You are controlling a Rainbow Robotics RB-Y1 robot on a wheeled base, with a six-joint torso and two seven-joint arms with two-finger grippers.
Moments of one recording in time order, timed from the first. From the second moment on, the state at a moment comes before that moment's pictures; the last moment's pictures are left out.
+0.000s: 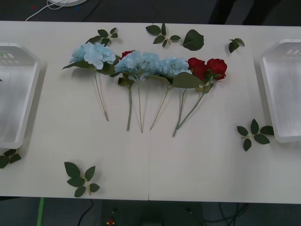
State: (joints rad) right arm -0.96 -1.10 0.72 -0.78 -0.81 0.89 1.21; left arm -0.95 1.13 -1.09 -0.24 2.29 0.95 -2.51
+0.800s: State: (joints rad) right arm -0.96 -1.09 0.72 -0.59 -0.77 0.71 1.27; left arm -0.89 1.02 -1.09 -0.24 2.44 0.72 -2.71
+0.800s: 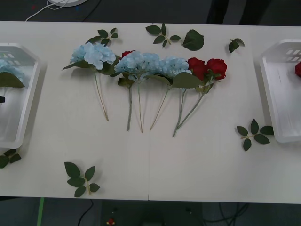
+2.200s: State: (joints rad) right arm -0.86 -0.92 0.69 -1.49 -0.81 1.19 0.62; left arm -1.22 1.02 -1.07 -0.65 2.11 1.22 -1.65
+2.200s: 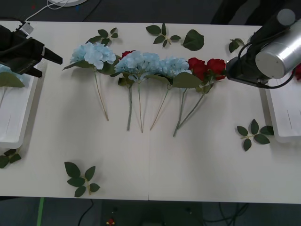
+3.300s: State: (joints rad) right arm -1.00 -0.54 0.83 -0.97 -0.64 1.06 0.62; left arm -1.24 0.64 -1.24 -0.80 1.27 0.87 -0.87
